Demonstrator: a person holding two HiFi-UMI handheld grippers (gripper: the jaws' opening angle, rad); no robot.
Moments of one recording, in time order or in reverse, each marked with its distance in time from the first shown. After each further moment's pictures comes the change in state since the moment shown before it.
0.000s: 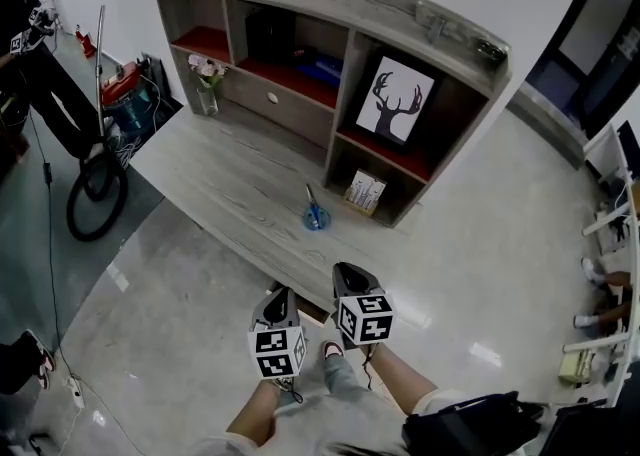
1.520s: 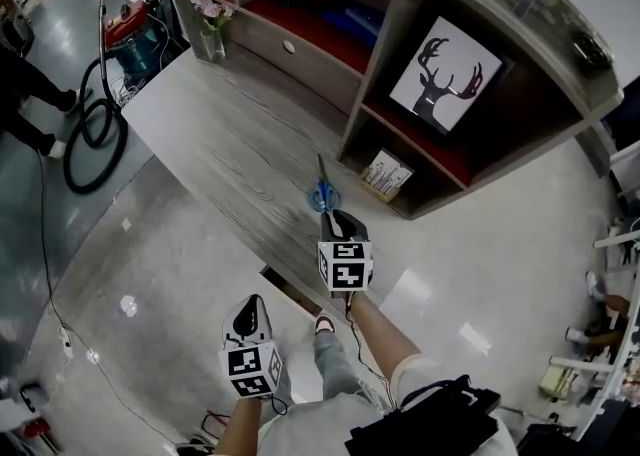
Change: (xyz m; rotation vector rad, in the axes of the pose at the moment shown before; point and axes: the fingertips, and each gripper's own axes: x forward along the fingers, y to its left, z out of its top) left arm -0.003 0.051 -0.046 -0.073 0.085 0.236; right arm 0.158 -0.046 -0.015 -0.159 0.114 -0.018
